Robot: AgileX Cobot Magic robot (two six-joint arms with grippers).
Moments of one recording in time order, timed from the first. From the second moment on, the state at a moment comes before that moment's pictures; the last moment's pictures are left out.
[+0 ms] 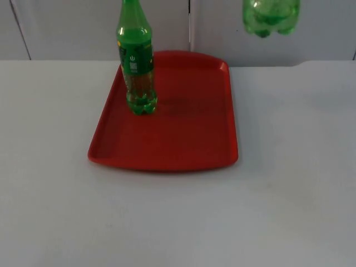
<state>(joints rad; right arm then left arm) 0.61 1.51 -1.14 -0.15 -0.19 0.12 0.07 0.00 -0.50 -0.01 1.08 0.05</state>
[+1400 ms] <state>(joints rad) 0.47 2.29 -1.50 -0.02 -1.02 0.03 0.07 0.00 -0.50 -0.01 1.08 0.05</state>
